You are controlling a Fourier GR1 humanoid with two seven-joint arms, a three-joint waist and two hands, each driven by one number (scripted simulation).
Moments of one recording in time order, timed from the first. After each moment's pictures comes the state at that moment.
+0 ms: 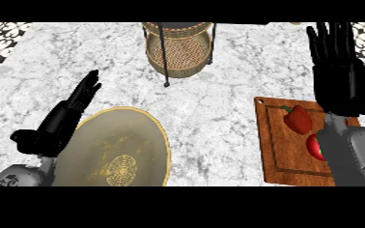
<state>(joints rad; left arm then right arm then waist) -0.11 0.50 -0.27 -1.57 0.27 0.08 -0.07 -0.35 -0.33 0.02 -1.55 -0.48 -0.18 -0.19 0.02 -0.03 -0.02</state>
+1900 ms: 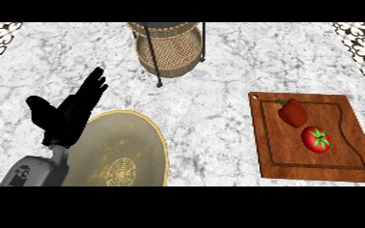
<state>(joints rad) -0.16 0.40 -0.23 -1.53 0.36 0.15 0.16 0.58 -0.73 -0.25 -2.04 0.13 -0.02 -0.27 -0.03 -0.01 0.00</state>
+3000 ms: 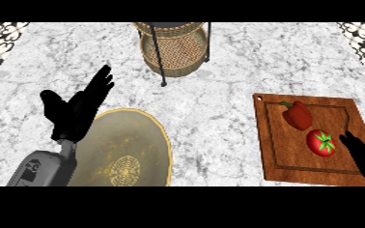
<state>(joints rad) -0.20 0.35 -0.22 -1.50 0.30 0.12 0.19 0.50 -0.52 0.02 -2.05 0.66 -0.03 0.12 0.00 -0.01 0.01</state>
